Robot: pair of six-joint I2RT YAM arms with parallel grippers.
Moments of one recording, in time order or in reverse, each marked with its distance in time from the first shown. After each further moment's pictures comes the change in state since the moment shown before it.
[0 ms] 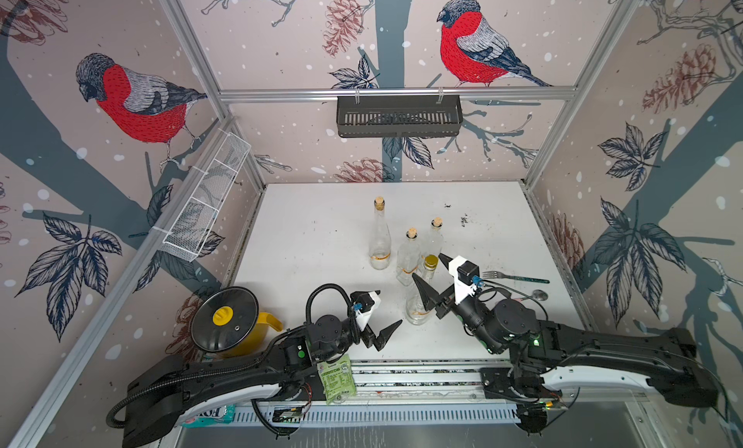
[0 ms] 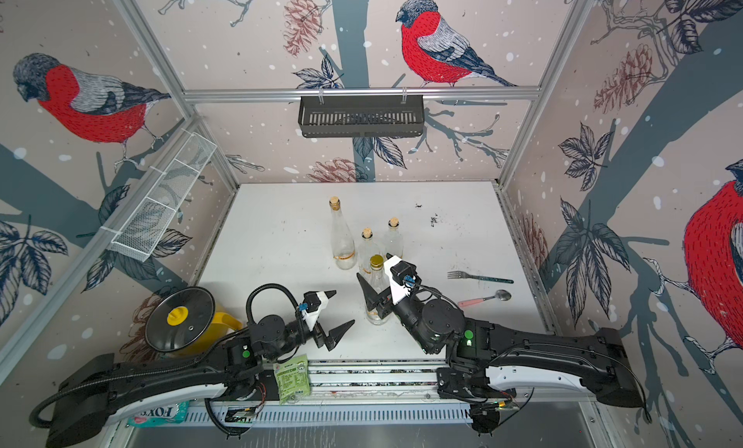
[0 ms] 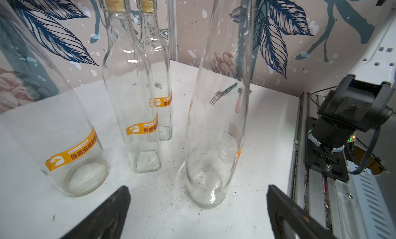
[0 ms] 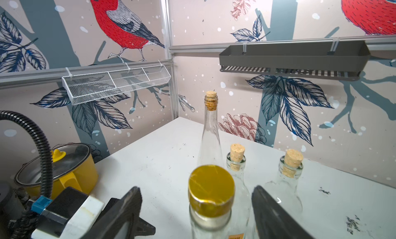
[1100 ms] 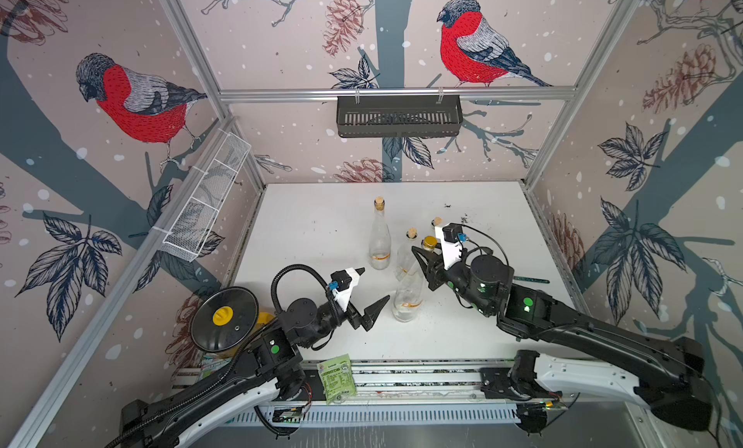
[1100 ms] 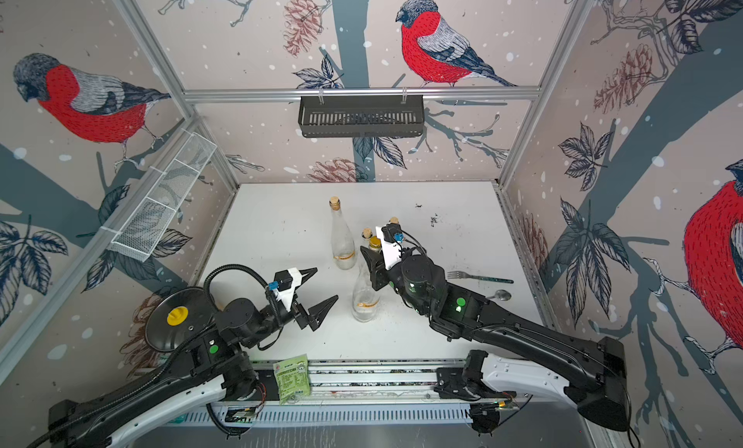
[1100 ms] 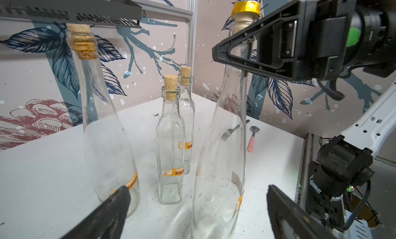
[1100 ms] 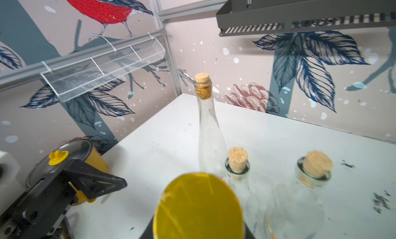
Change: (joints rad) left arm 0.173 -0.279 0.226 -0.401 0.090 -0.020; right arm -0.264 0.174 0.246 -0.319 -0.281 0.257
